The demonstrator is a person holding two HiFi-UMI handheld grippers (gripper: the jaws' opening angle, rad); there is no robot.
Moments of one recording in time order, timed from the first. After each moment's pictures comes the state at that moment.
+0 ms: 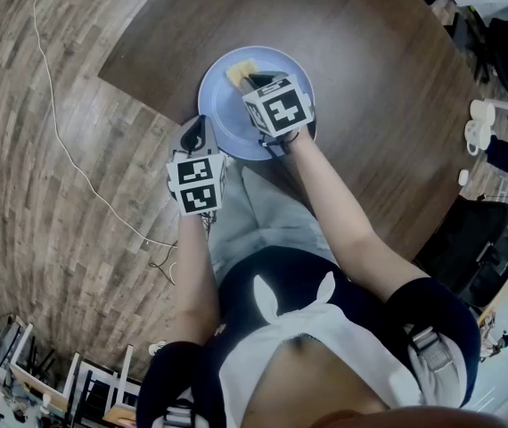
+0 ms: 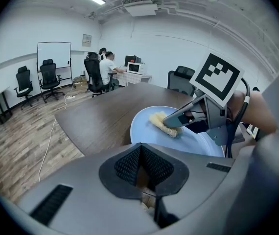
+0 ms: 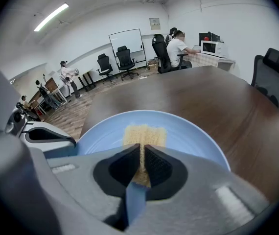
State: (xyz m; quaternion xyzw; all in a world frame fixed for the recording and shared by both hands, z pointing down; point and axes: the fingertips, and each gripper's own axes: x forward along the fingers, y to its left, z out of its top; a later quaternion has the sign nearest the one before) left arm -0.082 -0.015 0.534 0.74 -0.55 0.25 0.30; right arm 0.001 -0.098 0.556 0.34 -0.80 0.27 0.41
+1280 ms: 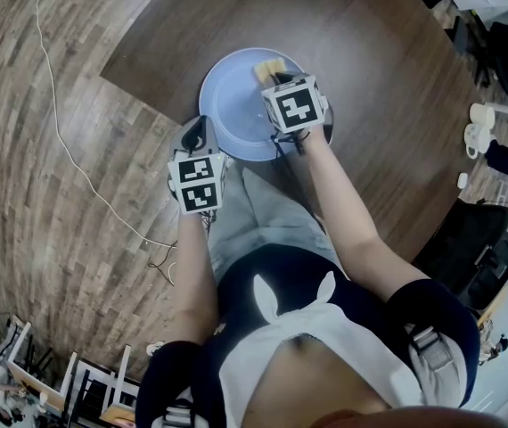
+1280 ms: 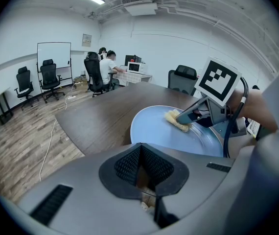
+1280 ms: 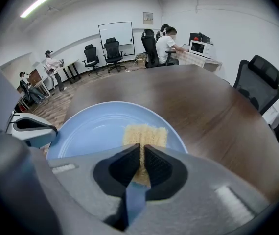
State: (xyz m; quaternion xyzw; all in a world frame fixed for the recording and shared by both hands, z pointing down) left arm -0.083 -0.014 0.534 0.74 -0.55 0.25 0.31; right arm 0.052 -0.111 0.554 0.41 -0.76 0.25 0.45
